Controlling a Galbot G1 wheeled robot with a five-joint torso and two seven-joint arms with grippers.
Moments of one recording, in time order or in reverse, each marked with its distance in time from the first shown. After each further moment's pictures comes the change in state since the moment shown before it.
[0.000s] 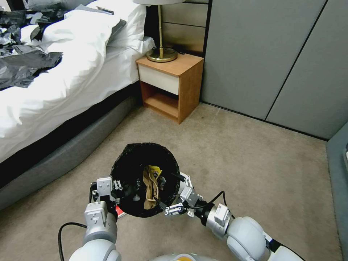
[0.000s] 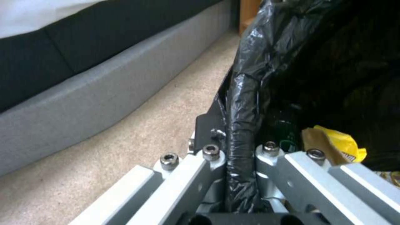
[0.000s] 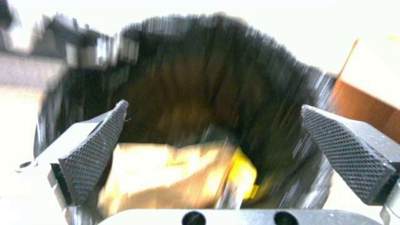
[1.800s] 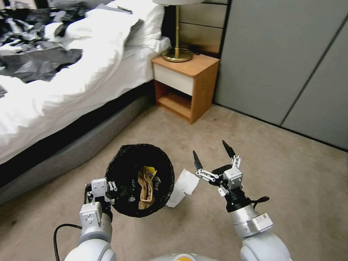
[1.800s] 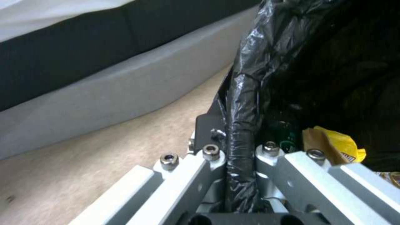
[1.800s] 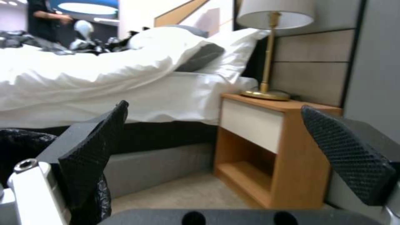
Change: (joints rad) left arm 0.000 0.018 -0.037 0.020 -0.040 -0.024 -0.008; right arm -0.286 0.239 0.305 0.152 -0.118 0.155 0.278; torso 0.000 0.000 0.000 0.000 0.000
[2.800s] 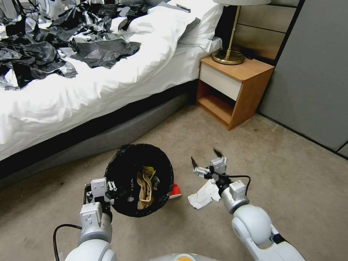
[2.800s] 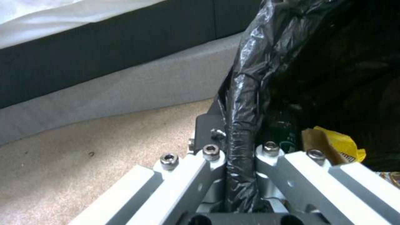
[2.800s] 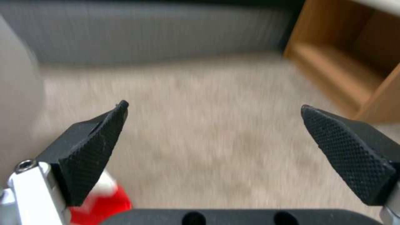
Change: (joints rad) left arm 0.003 -0.010 -0.001 0.001 0.023 -0.006 -0.001; right arm 0.291 -0.040 -0.082 -0.375 0.094 -0.429 -0.022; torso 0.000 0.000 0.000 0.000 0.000
